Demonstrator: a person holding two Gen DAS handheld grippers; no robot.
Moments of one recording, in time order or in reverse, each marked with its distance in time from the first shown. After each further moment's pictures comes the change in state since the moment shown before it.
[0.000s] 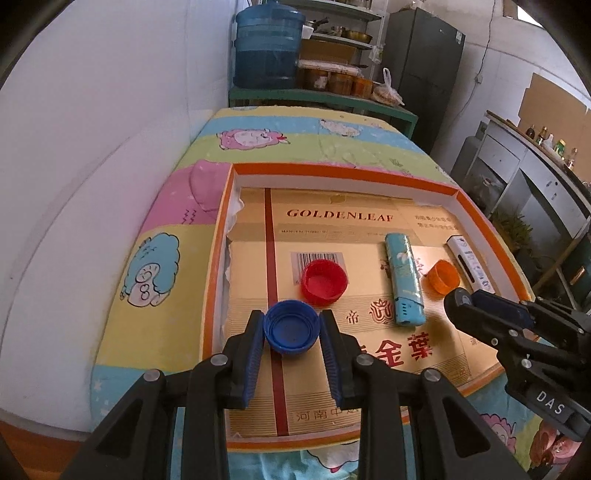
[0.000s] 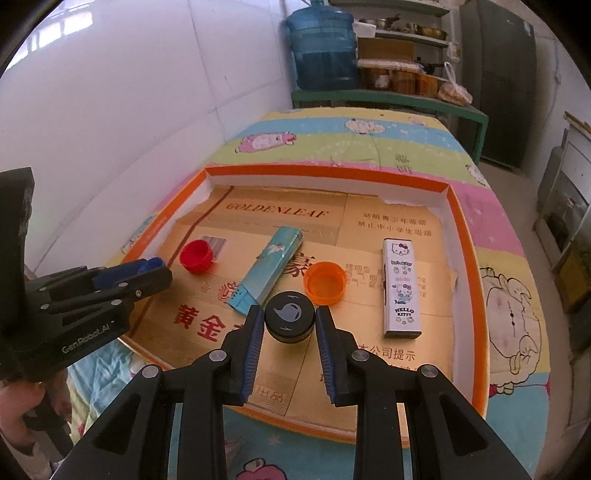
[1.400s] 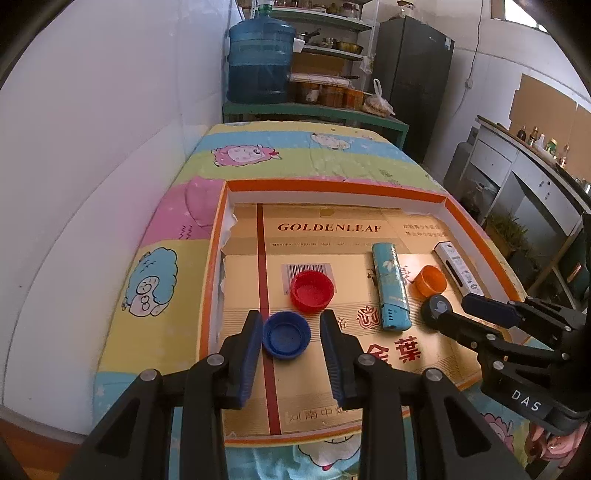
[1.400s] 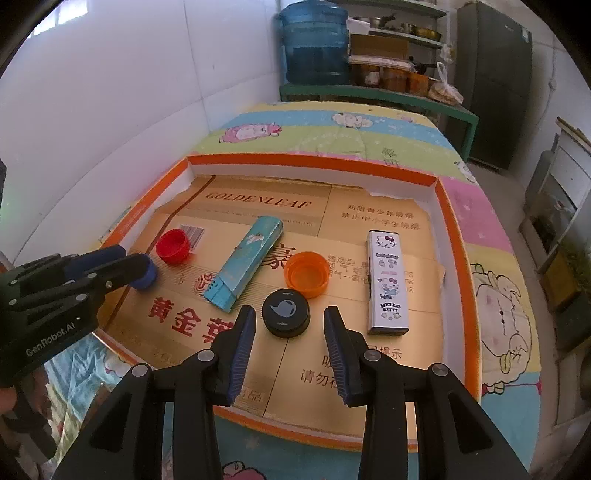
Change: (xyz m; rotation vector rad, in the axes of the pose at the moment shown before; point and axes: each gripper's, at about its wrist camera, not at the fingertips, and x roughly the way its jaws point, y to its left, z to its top) left arm -0.015 -0.006 0.000 0.025 -0.062 -0.011; right arm 0.003 -0.001 -0.002 -0.013 0.004 -0.068
